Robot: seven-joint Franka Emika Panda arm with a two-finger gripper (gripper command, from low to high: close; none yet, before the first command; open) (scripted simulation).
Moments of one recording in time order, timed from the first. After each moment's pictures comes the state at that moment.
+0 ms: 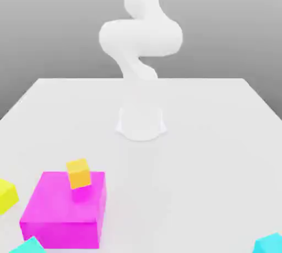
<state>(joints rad) 0.00 -0.71 -0.06 -2.31 0.02 2.33 0.76</state>
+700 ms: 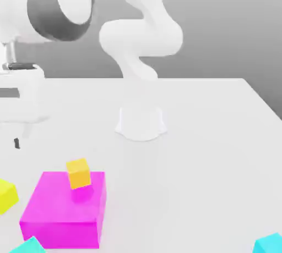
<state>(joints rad) -0.12 0.06 -0.44 -2.37 0.31 2.56 0.34</state>
